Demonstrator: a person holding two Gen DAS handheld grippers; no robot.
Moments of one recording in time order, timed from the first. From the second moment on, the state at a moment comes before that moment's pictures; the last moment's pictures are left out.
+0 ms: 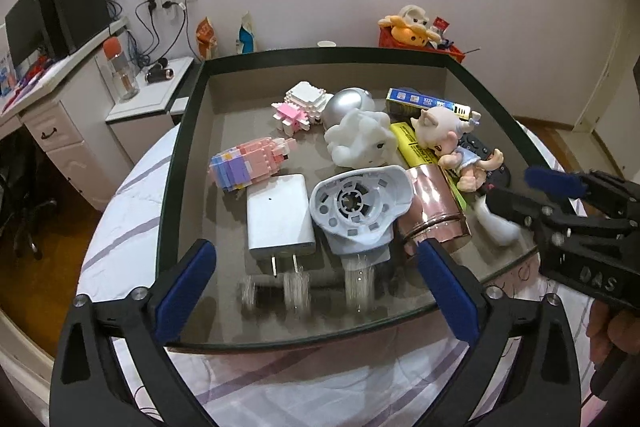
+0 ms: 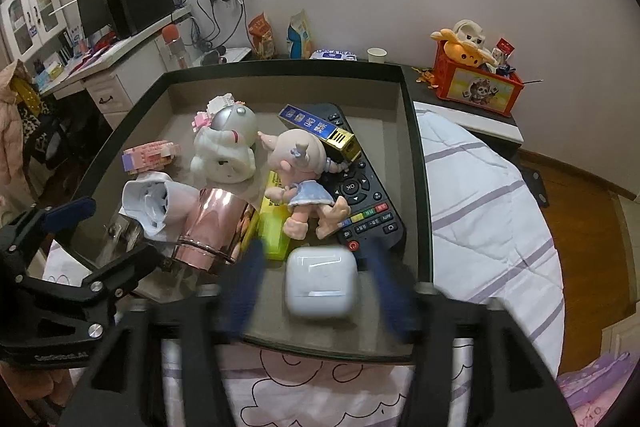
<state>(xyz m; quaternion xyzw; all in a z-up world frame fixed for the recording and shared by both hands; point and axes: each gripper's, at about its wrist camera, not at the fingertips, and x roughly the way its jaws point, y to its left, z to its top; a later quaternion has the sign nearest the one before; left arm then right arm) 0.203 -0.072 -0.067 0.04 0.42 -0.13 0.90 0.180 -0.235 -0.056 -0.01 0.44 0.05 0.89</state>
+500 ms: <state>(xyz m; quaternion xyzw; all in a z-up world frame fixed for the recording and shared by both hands) 0.159 -0.048 -0.035 0.03 0.39 -0.09 0.92 0.147 -0.244 -0.028 0.06 0.42 0.04 0.91</state>
